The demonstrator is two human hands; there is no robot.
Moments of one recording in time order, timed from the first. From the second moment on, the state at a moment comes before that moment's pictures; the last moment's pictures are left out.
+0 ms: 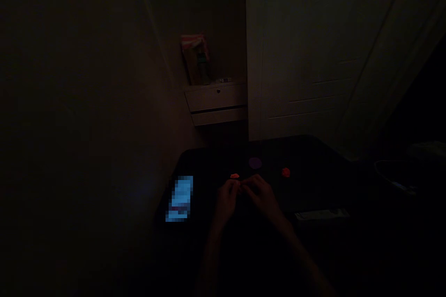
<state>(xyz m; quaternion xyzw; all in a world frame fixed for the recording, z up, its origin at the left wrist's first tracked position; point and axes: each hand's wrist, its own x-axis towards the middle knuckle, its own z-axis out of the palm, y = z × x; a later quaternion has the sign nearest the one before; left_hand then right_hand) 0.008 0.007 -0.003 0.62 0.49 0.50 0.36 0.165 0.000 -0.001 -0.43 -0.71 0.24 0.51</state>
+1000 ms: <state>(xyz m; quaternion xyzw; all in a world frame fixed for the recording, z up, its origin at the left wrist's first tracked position) 0.009 0.009 -0.007 0.59 0.50 0.51 0.37 0.164 0.001 -0.003 -0.44 -0.69 0.24 0.52</state>
